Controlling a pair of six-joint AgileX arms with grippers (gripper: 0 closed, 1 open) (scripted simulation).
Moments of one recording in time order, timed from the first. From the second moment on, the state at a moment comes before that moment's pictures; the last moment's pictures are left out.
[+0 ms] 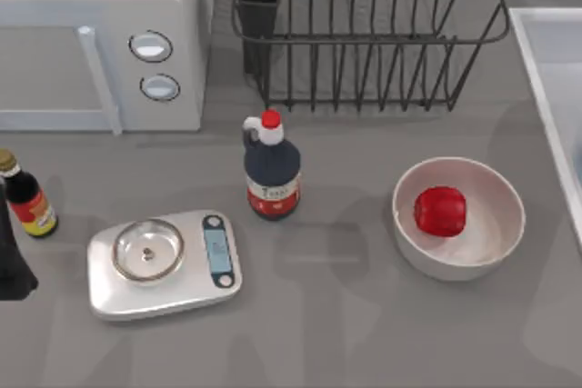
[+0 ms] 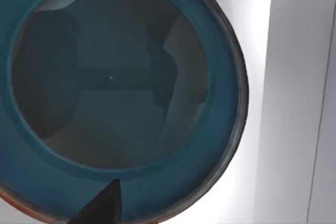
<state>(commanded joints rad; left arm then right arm) 0.00 0.00 0.00 0.00 0.00 0.00 -0.38 2.57 2.34 -1.25 -0.03 -0.36</state>
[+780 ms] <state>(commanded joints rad) 0.00 0.00 0.00 0.00 0.00 0.00 -0.38 2.71 2.21 -0.98 -0.03 -0.35</state>
